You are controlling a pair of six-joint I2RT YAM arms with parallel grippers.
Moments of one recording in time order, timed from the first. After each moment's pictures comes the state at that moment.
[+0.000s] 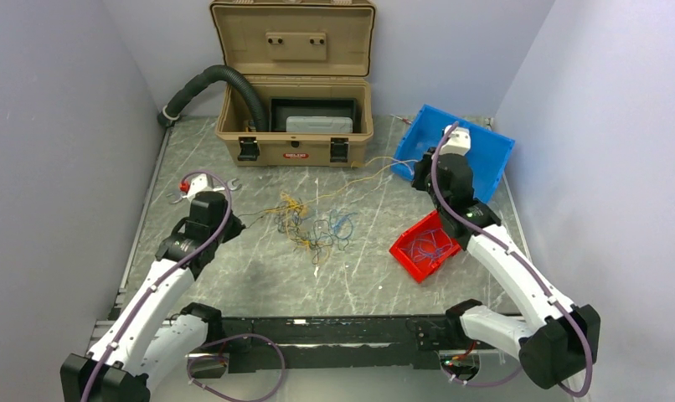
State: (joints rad) left arm -0.28 0.83 0.65 -0.49 -0.22 -0.70; right arm 0.39 1.06 0.86 -0.08 0.28 0.35
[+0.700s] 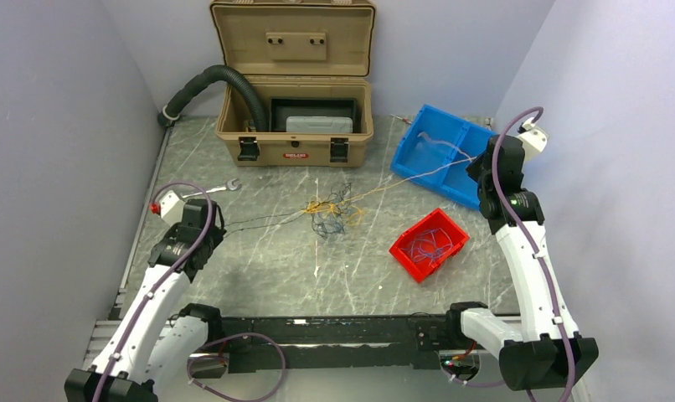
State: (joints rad) left arm -0.19 0.76 0.65 -0.70 -0.46 -0.94; right arm 0.04 1.03 1.13 -0.51 0.43 0.57
